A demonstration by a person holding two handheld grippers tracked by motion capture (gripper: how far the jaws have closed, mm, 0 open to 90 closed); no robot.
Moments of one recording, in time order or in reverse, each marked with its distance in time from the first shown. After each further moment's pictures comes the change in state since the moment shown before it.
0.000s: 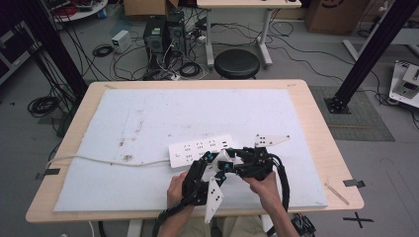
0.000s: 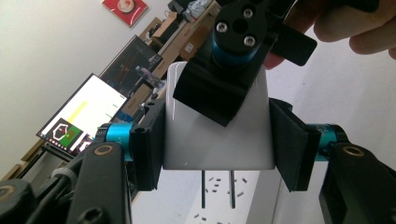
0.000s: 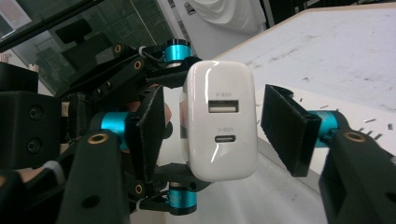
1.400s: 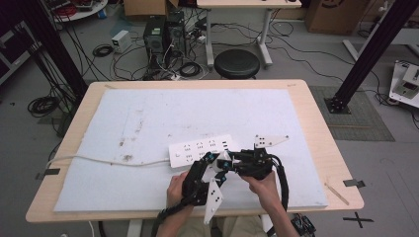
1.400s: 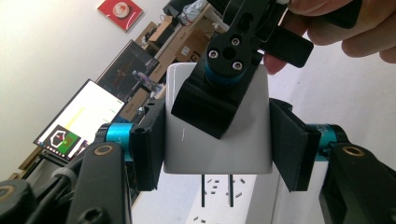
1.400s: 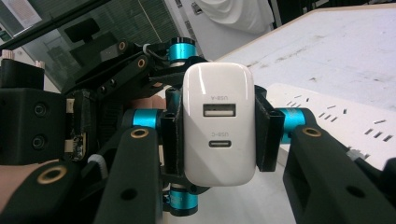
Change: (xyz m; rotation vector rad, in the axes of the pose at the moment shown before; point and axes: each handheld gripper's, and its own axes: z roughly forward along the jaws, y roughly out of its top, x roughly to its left) left arm -0.001 -0.002 0.000 -0.005 -0.020 0.019; right arm -0.003 -0.003 0.001 0.000 0.030 -0.012
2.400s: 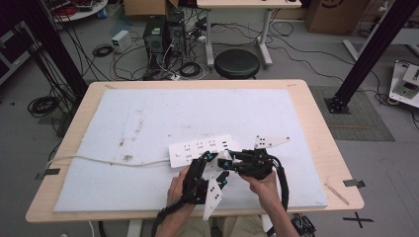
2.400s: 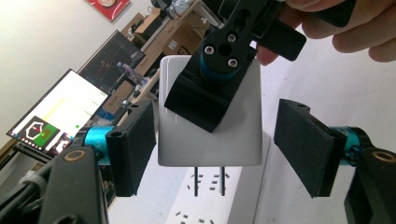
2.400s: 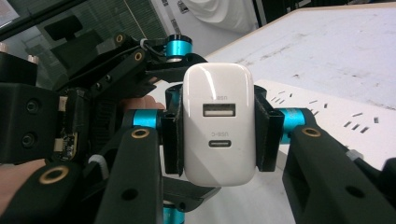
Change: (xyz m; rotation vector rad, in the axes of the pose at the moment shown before) left arm 0.001 -0.004 0.004 0.019 -0.058 -0.064; right arm 0.001 -0.003 -0.001 0.005 -0.065 0.001
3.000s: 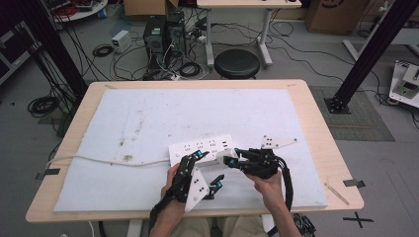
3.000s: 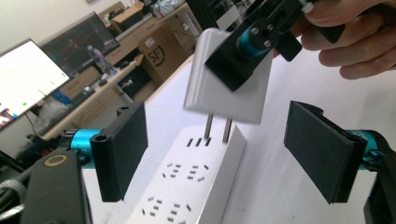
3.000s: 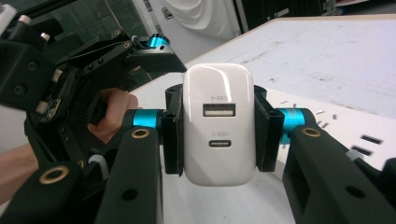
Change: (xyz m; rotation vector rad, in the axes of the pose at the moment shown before) left arm 0.026 -0.015 -0.019 -0.026 -0.107 -0.267; right arm -0.003 -0.002 -0.016 -0.032 -0.073 -0.022
